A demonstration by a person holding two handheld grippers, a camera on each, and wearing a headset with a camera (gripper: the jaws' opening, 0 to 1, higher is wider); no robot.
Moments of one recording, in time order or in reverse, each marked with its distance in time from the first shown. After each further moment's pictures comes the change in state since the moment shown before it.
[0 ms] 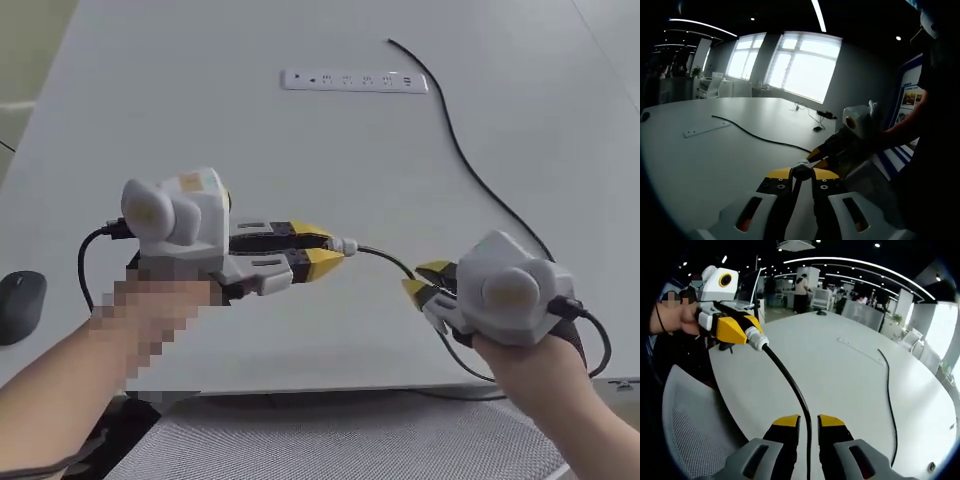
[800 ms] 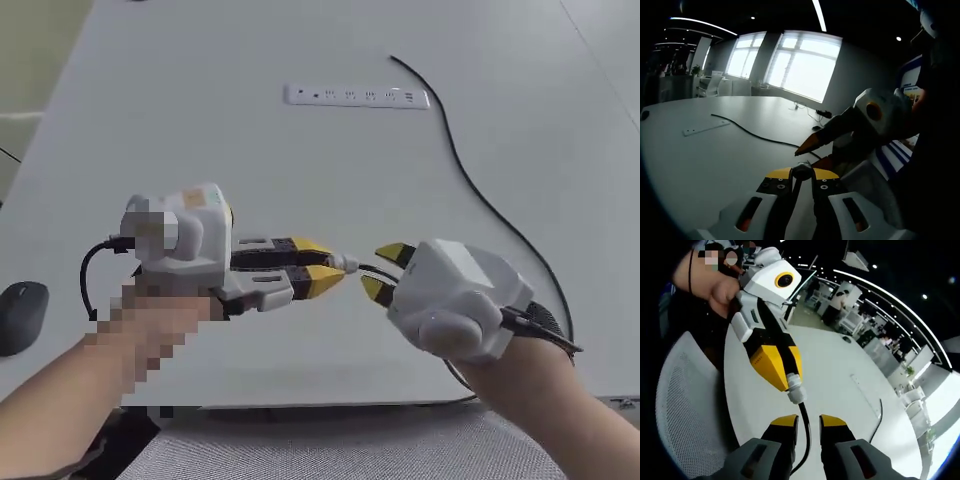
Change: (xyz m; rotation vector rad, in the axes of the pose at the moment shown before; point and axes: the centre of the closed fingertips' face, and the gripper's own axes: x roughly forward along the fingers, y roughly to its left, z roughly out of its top) left arm -0.002 -0.002 -0.001 -0.009 0.008 -0.009; right arm 0.001 0.037 0.066 -0.450 -0.060 0.029
